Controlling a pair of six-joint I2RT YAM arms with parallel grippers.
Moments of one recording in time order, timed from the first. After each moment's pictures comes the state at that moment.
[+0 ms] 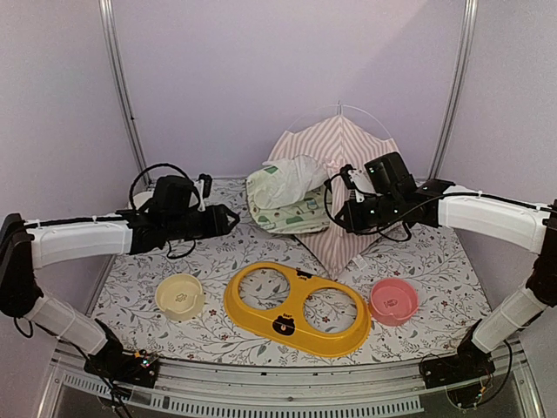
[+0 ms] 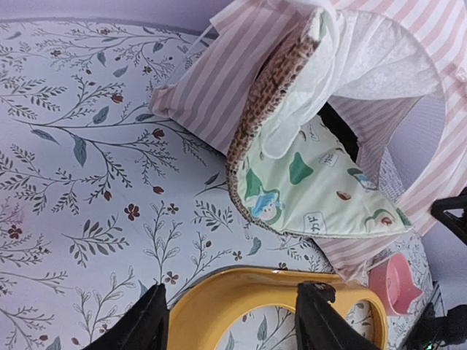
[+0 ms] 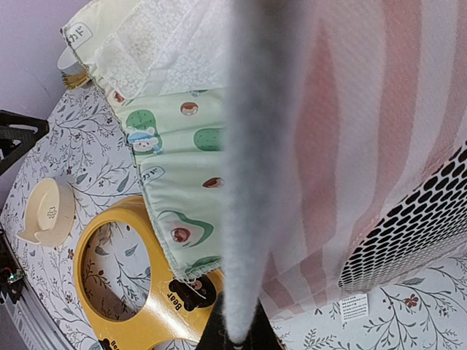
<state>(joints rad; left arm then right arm) -0.63 1.39 0.85 0.01 0.02 -0.60 0.69 1.51 1.17 -0.38 -0.06 0.32</state>
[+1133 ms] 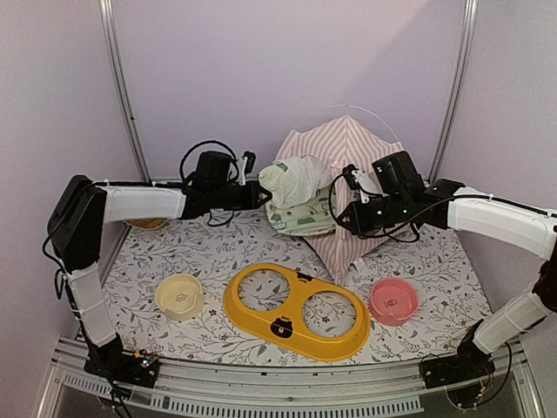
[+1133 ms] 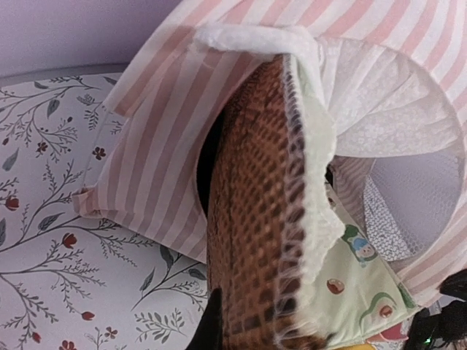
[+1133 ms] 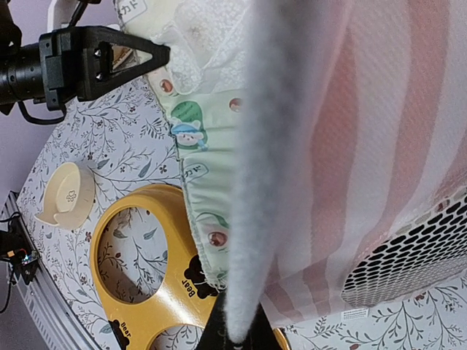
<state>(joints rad) -0.59 1.87 1.27 0.15 0.26 -0.46 0.69 1.45 1.15 -0.41 -0.12 0.30</state>
